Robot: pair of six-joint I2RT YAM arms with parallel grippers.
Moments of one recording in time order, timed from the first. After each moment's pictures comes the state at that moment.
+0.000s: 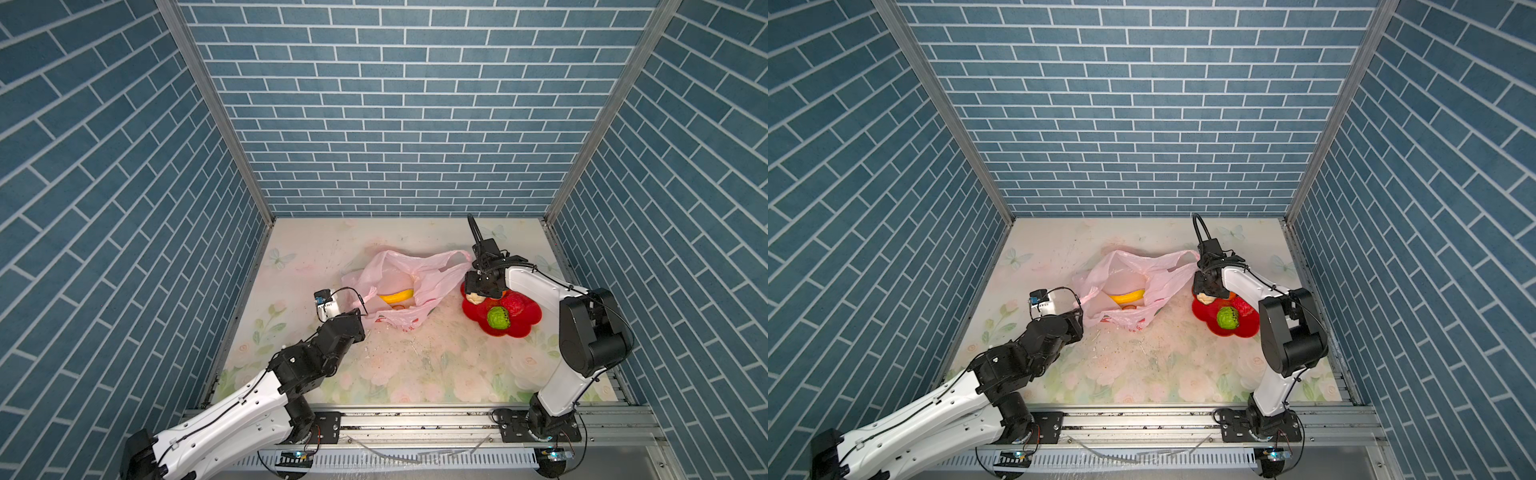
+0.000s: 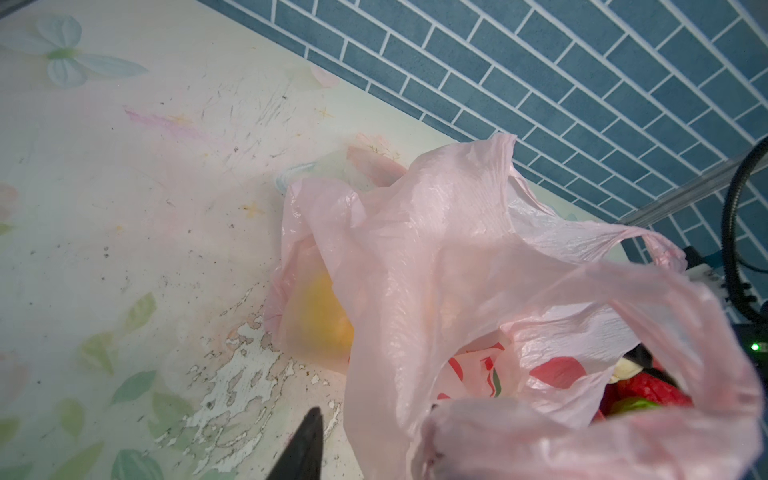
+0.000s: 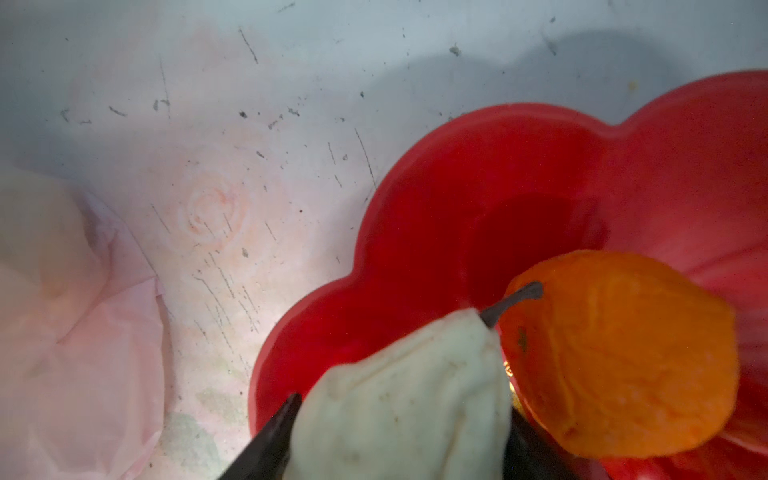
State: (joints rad) left arm -0.87 0.73 0.55 -0.45 -0.57 -0.90; right arm 0.38 1.73 1.18 -0.63 0.06 0.45
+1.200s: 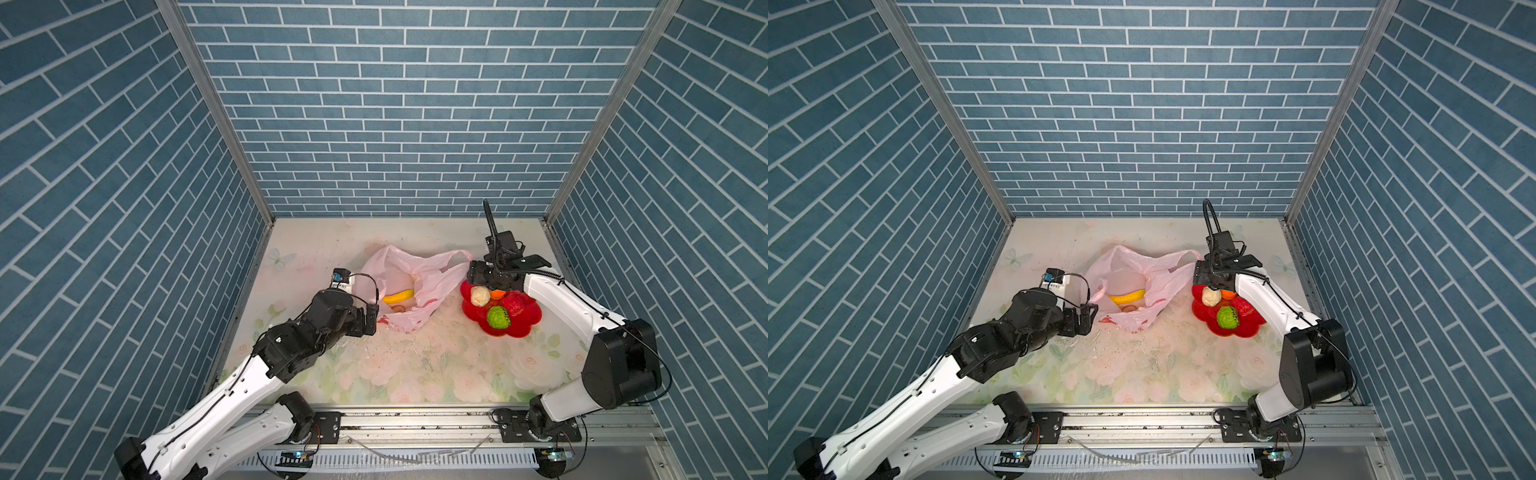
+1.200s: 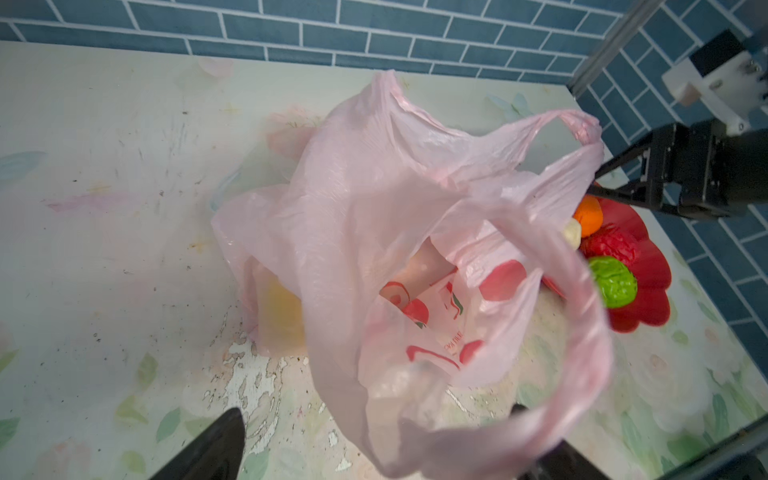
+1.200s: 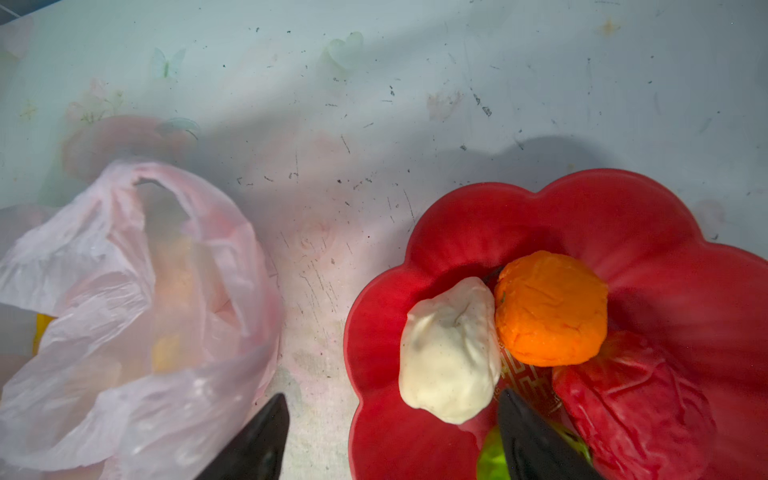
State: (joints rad) left arm -0.76 0.85 0.91 -0.75 -0.21 -0.49; right arm 0.38 1.51 1.18 -0.66 0.03 0.45
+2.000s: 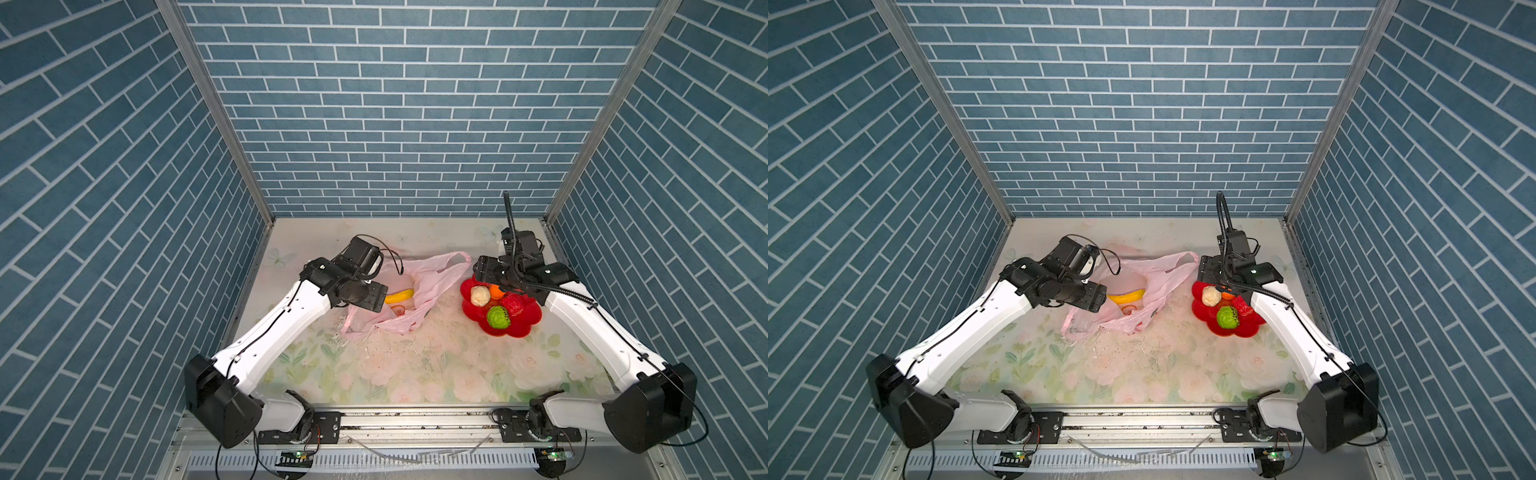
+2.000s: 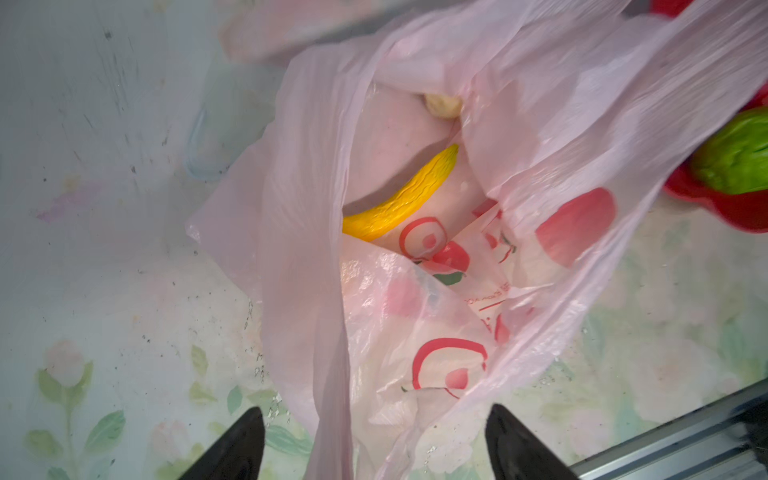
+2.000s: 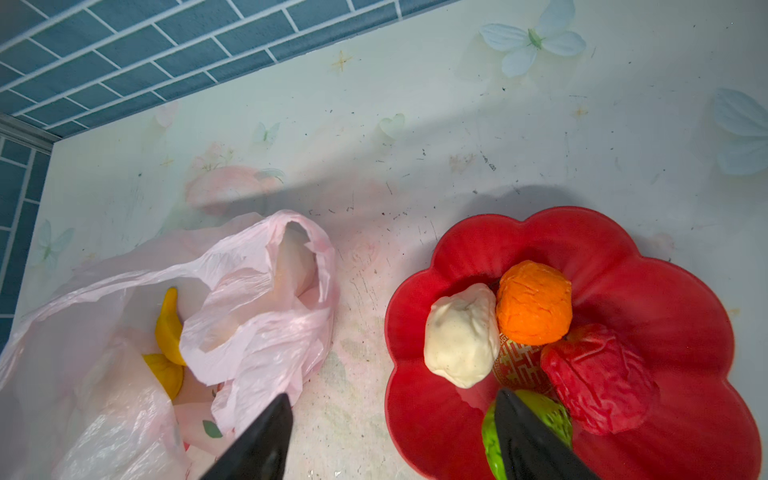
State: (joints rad) left arm -0.59 1.42 1.34 -1.07 -0.07 -0.20; right arm 0.42 1.26 1.16 -0.70 0.02 0.45
